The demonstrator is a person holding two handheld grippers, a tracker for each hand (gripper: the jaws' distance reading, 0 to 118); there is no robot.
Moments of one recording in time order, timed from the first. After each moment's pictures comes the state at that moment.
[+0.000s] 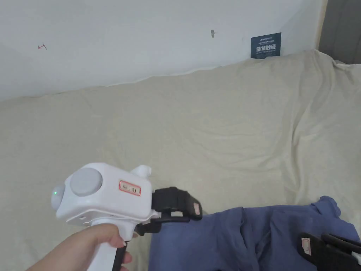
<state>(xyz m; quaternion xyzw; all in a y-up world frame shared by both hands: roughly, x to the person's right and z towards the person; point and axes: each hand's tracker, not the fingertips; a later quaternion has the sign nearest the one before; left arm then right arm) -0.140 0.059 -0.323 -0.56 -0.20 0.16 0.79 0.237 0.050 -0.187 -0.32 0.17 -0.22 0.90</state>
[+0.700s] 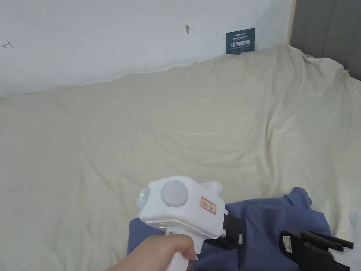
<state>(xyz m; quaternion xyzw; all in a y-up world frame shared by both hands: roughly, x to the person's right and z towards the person) 0.014 -0.001 -0.355 -0.59 -0.36 0.12 0.71 0.246 0.047 -0.181 -0.33 0.16 -0.21 0.91</state>
